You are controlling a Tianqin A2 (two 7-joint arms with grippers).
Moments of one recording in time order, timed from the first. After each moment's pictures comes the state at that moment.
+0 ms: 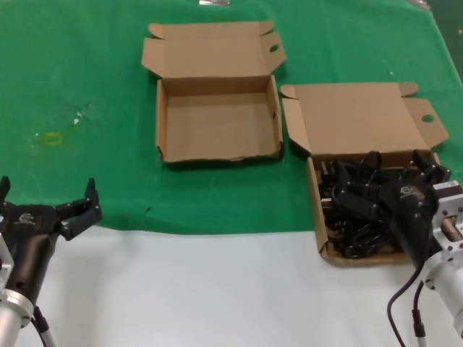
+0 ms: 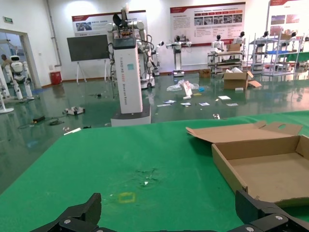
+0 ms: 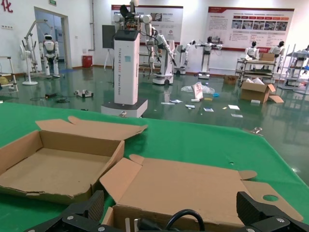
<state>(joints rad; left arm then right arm) 0.00 -0.30 1.60 -1.60 -1.80 0.00 0.00 0.04 0.29 -1.64 1.55 1.81 -0.02 -0.02</state>
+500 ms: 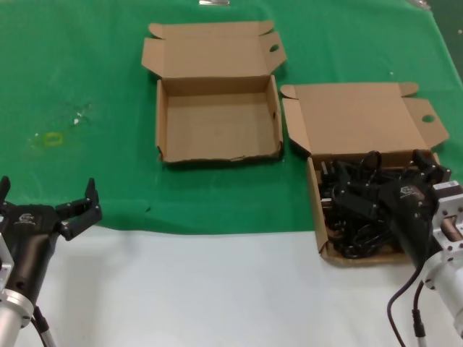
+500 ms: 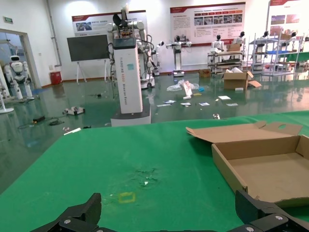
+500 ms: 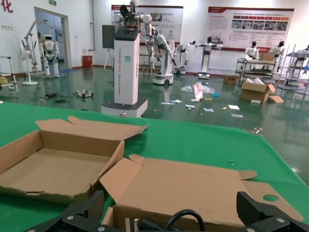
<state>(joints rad) 0.00 -0.30 1.60 -1.60 -1.80 0.00 0.00 0.04 0.29 -1.64 1.55 1.81 -0.02 -0.02</state>
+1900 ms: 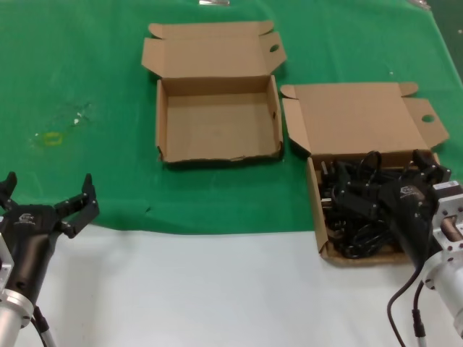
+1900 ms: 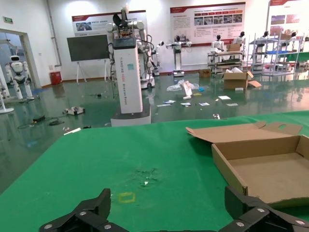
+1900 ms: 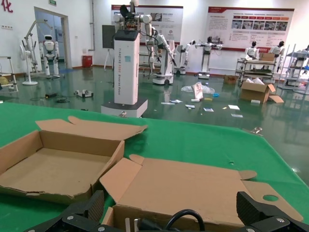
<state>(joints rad) 0.00 -0.30 1.60 -1.60 -1.80 0.00 0.00 0.05 0.30 -1.65 1.55 1.82 -0.01 -0.02</state>
